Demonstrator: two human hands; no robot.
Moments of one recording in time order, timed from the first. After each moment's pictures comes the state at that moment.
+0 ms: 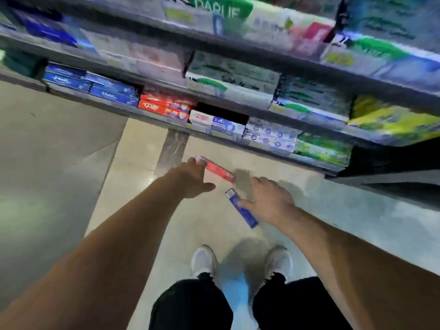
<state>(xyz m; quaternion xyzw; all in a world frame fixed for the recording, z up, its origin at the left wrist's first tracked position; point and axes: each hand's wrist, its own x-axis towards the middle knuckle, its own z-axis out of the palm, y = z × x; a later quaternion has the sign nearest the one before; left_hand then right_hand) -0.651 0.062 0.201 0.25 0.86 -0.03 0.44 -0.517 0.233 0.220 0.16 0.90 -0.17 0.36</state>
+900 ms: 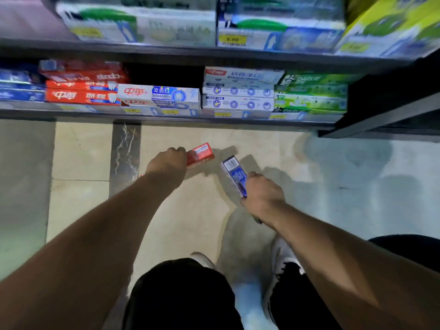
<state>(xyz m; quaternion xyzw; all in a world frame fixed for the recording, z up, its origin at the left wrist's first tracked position) -0.641 0.121 0.045 0.32 0.88 -0.15 0.31 -0.464 0.253 0.053 0.34 0.85 -0.21 0.33</state>
